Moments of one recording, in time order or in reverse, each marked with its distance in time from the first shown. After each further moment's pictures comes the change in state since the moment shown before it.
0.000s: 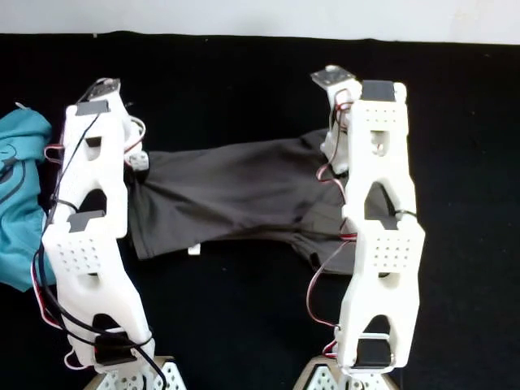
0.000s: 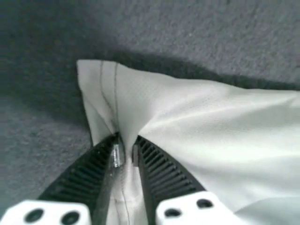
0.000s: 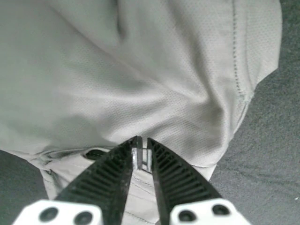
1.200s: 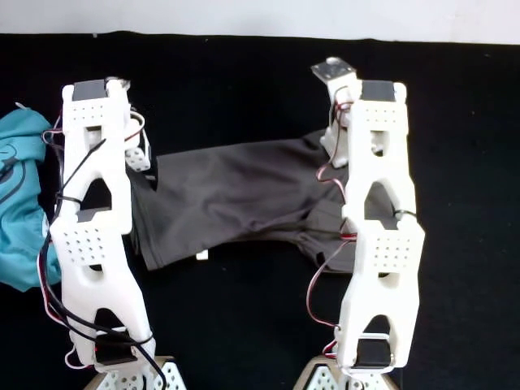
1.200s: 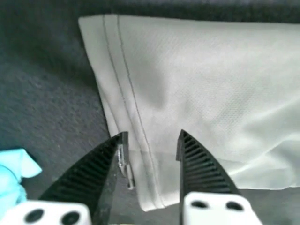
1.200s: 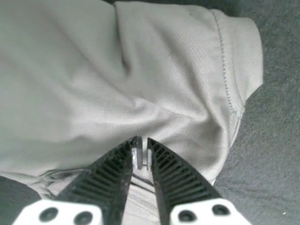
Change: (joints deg) left arm 2.1 6.1 -16.7 22.6 -4.5; right arm 0.0 0.0 0.0 -4.5 0.0
